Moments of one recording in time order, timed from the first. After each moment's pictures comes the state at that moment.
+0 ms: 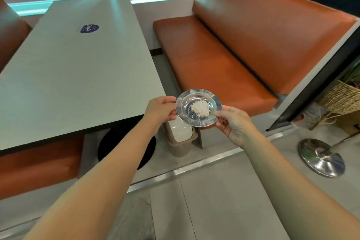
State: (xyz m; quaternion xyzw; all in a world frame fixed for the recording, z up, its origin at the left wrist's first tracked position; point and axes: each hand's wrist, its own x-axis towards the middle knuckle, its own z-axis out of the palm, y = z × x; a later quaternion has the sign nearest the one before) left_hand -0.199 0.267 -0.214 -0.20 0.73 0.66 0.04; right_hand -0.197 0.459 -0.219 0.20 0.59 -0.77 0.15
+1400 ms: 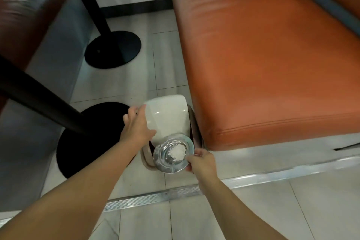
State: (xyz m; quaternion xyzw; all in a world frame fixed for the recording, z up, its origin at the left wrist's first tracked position) left_hand -0.439 0.245 -0.613 -0.29 0.93 0.23 0.09; right_hand -0.421 0.419 -0.655 0.26 0.66 -0.64 0.30
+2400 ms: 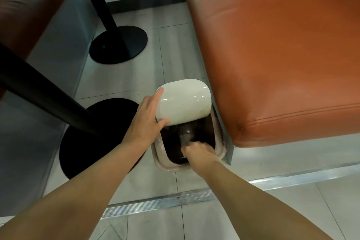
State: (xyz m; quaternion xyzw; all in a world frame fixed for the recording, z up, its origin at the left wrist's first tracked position) left_hand -0.432 0.222 -0.650 -0.14 0.94 0.31 -0.04; right_hand -0.446 0.368 -0.728 -0.31 0.91 -0.06 0.25
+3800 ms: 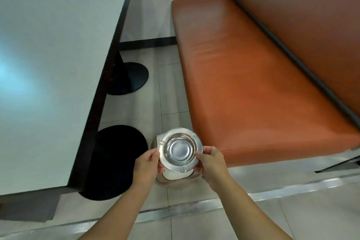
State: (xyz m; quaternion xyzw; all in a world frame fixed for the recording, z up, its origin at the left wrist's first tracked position) left_hand -0.369 0.286 -0.527 -0.42 0.66 0.62 -0.03; right_hand -0.425 0.435 -0.519 0.18 0.65 -0.68 0.28
